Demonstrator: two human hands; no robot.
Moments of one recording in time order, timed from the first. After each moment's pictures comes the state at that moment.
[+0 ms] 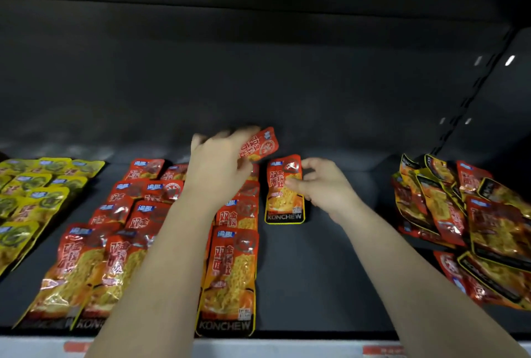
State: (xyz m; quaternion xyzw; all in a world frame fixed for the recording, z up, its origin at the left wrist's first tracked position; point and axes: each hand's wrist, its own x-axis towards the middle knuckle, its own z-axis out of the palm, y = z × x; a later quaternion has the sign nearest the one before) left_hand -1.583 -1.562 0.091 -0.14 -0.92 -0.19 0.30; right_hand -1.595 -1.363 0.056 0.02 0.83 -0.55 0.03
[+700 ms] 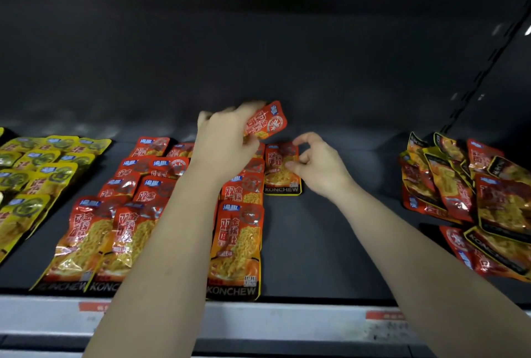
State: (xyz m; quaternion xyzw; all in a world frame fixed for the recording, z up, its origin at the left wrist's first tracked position) left_hand -1.580 -1.560 0.092 -0.13 -0.93 -0.23 0.27; right_hand -1.591 -1.376 0.048 -0.04 0.91 -0.40 -0.06
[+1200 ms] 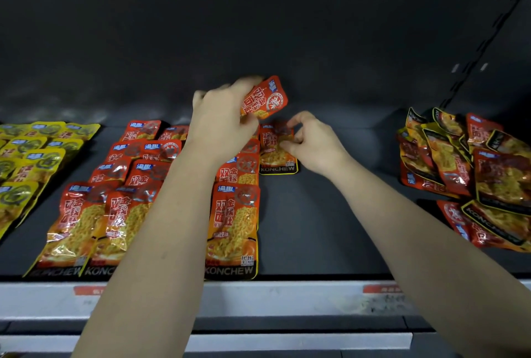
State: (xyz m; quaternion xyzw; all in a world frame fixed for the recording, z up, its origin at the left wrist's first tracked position) left_hand -1.576 -1.556 0.092 -0.16 -0.92 -0.26 0.26; right_hand -1.599 -1.376 0.047 -0.07 0.94 -0.33 -0.07
